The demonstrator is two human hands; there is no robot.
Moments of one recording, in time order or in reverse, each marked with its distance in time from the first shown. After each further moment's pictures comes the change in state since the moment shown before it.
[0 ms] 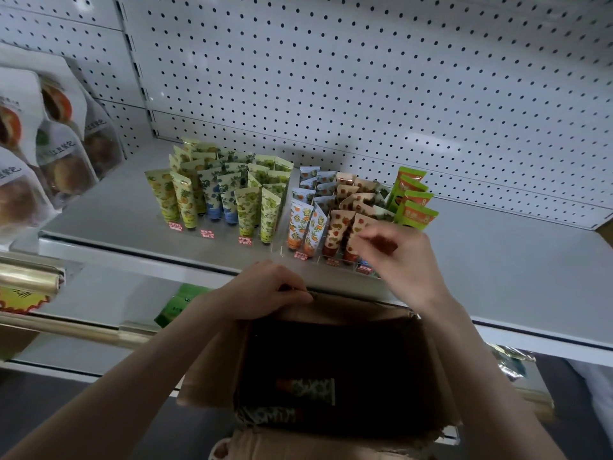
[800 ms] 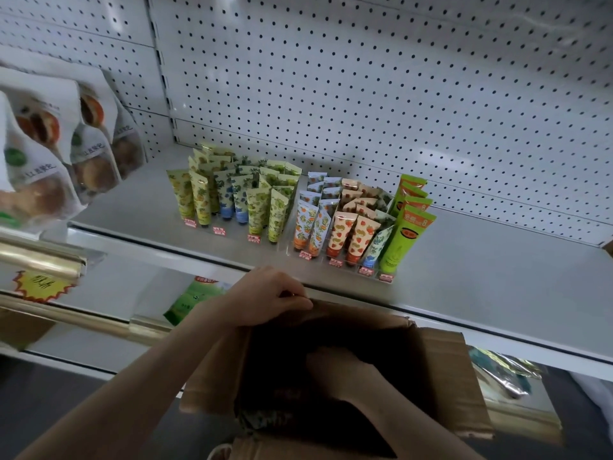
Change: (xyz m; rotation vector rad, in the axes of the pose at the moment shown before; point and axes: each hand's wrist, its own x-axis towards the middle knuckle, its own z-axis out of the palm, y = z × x) left_hand -0.023 0.020 0.008 0.043 0.052 -0.047; right_hand -0.089 0.026 0.093 -0.787 -0.998 0.177
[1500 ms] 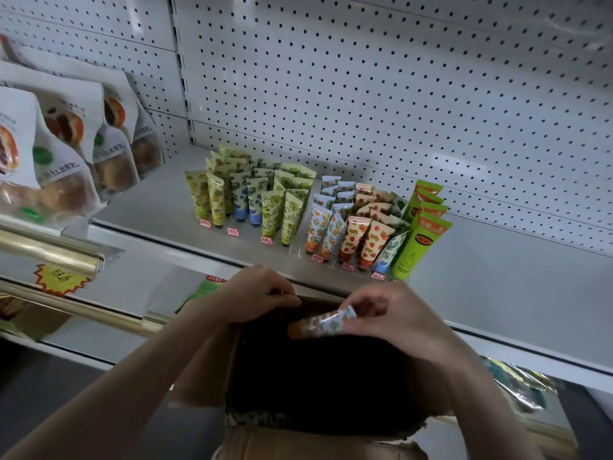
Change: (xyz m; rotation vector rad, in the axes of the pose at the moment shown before) left_hand -0.014 -0.026 -0.012 -0.006 -0.010 -0.116; right_hand -0.055 0.043 -0.081 0.835 0.400 -0.240
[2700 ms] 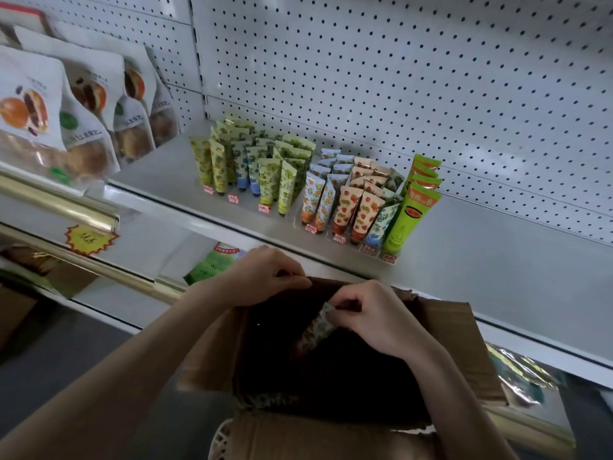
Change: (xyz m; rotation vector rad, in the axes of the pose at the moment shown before) left_hand -0.019 0.055 0.033 -0.016 0.144 0.006; right_hand -0.028 0.036 0.016 -0.226 -0.034 -0.068
